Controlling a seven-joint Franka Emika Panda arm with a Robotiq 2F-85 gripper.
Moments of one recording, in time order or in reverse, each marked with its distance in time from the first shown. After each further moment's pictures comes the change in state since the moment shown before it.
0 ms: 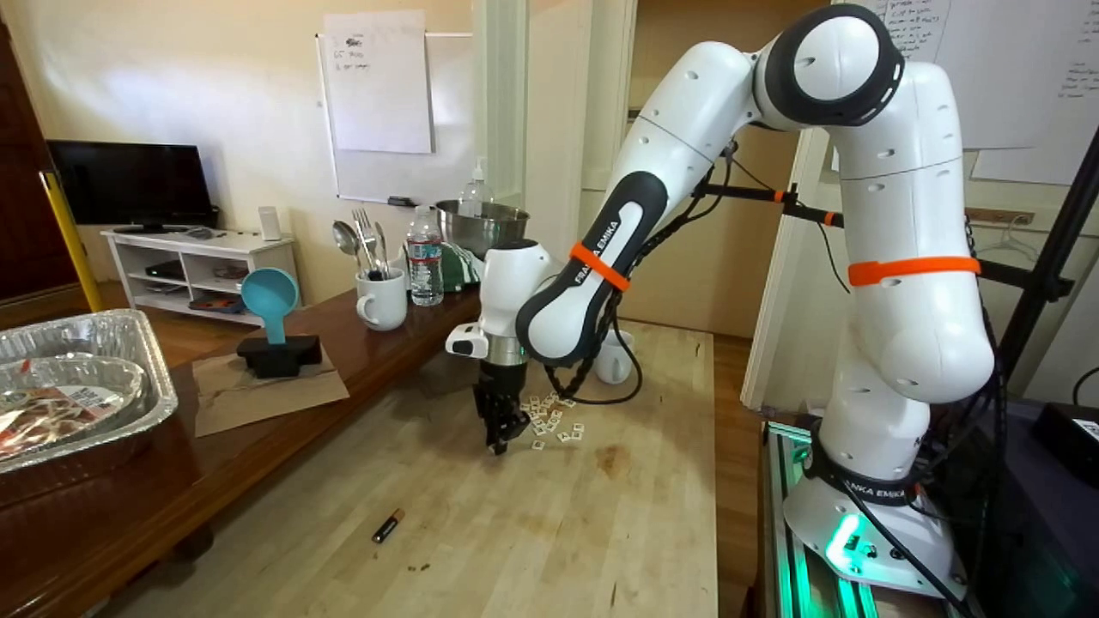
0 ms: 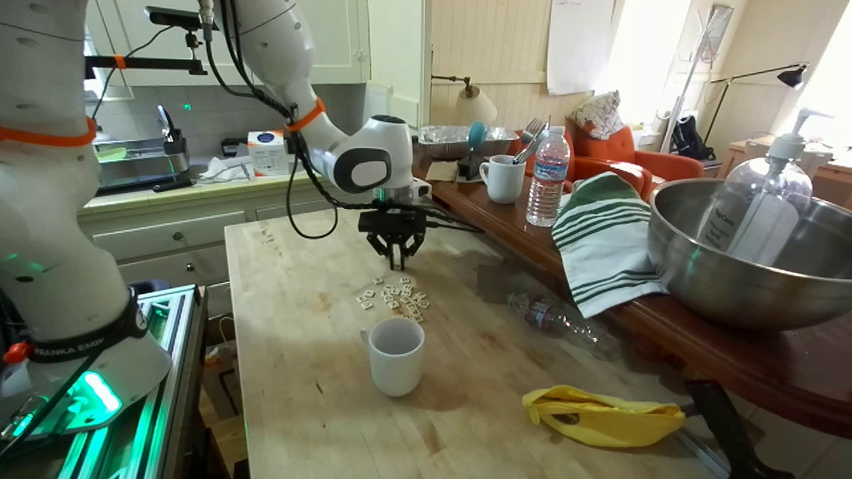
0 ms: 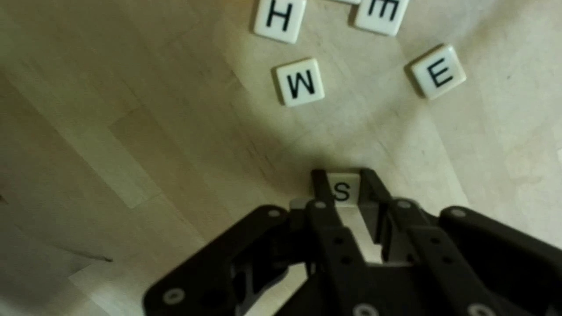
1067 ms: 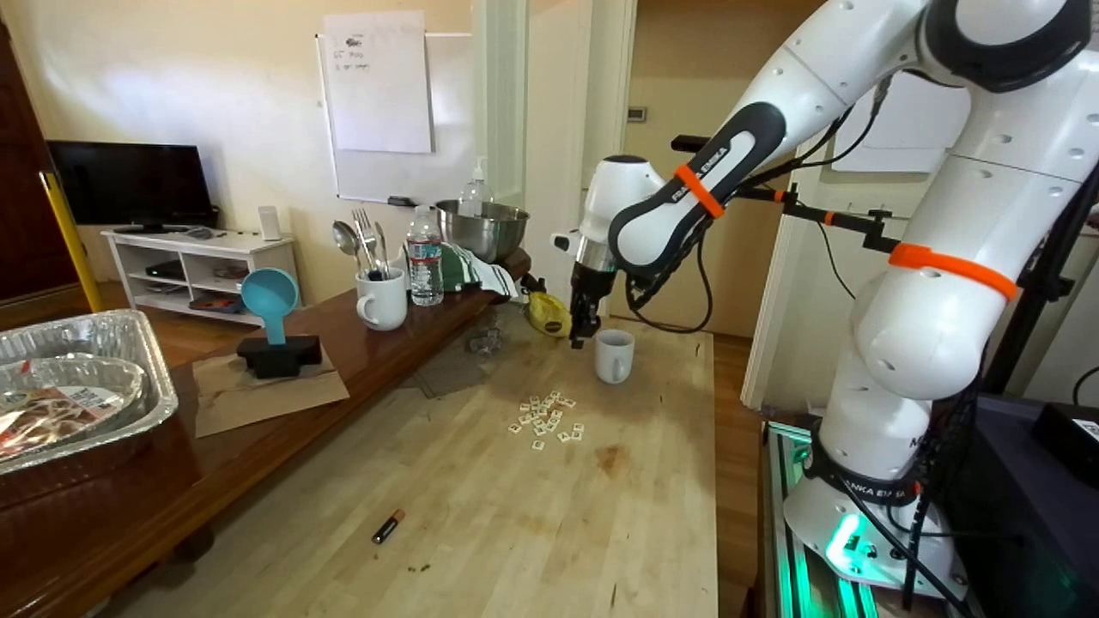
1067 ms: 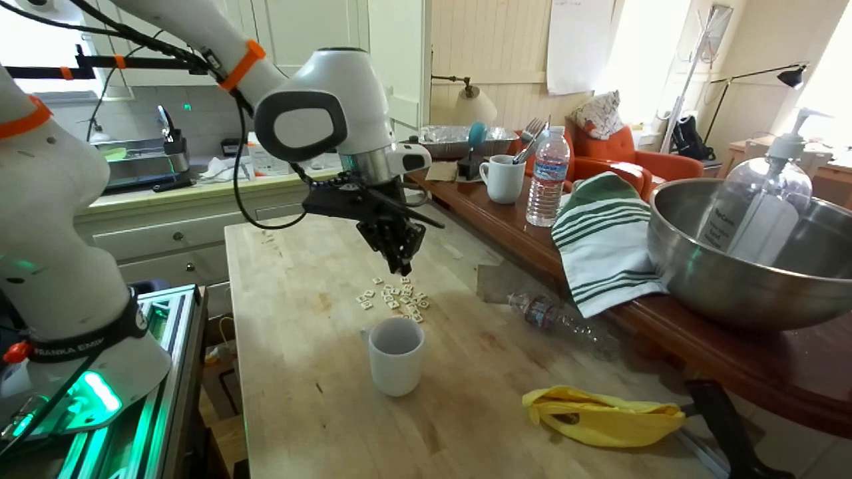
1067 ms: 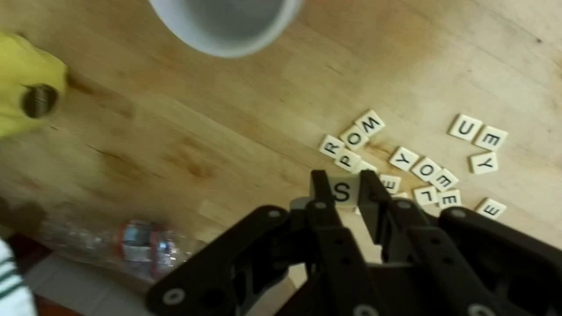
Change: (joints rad) arm -0.126 -0.525 -0.250 -0.313 -0.087 -0.055 0.262
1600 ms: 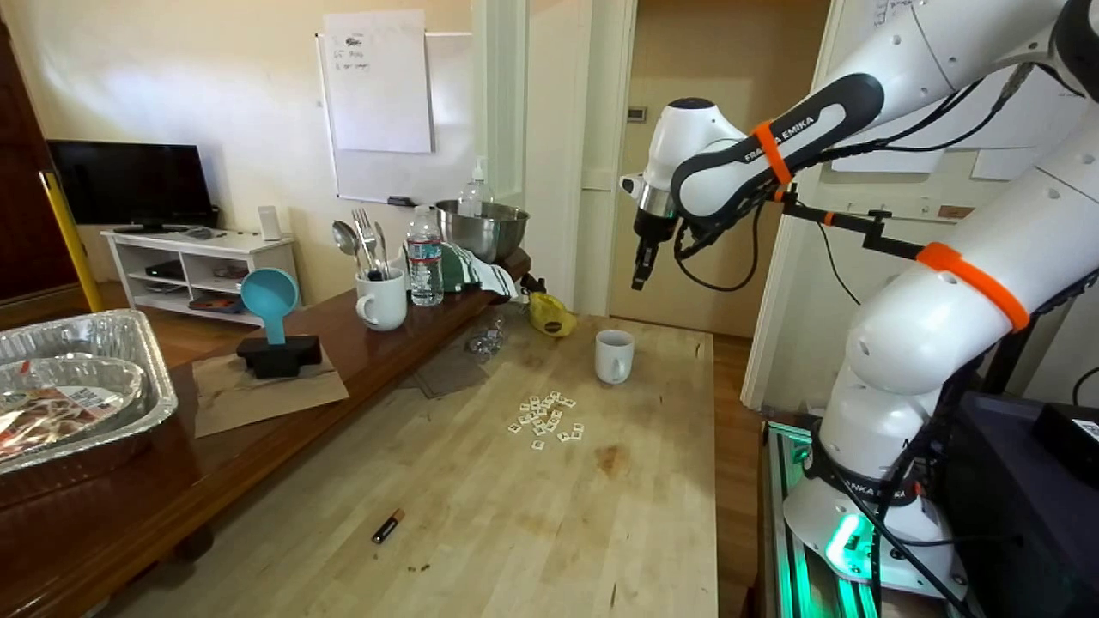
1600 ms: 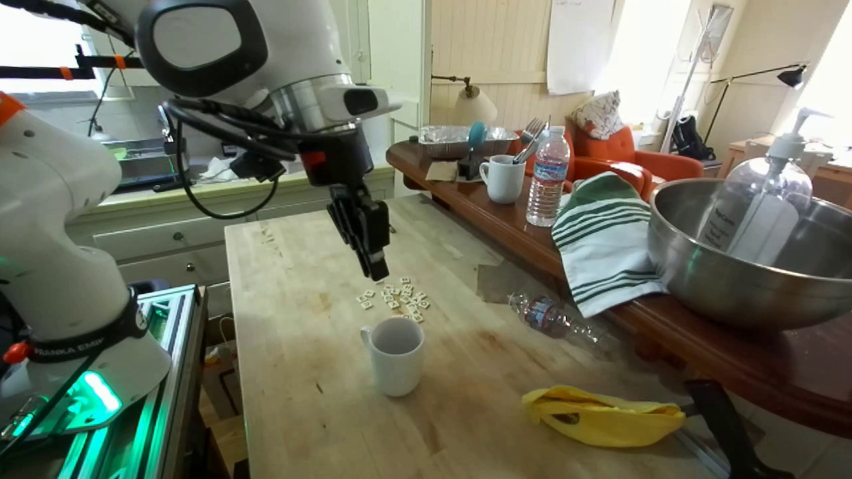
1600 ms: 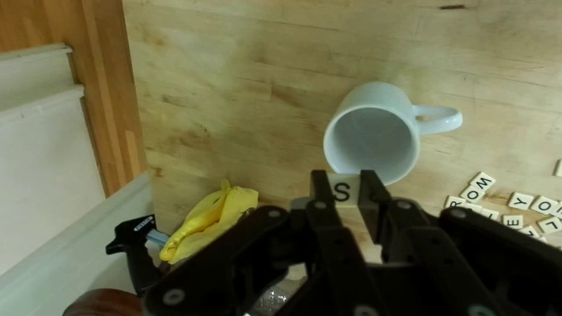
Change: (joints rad) arm -0.183 -0.312 -0.085 -0.047 -0.244 -0.205 0.251
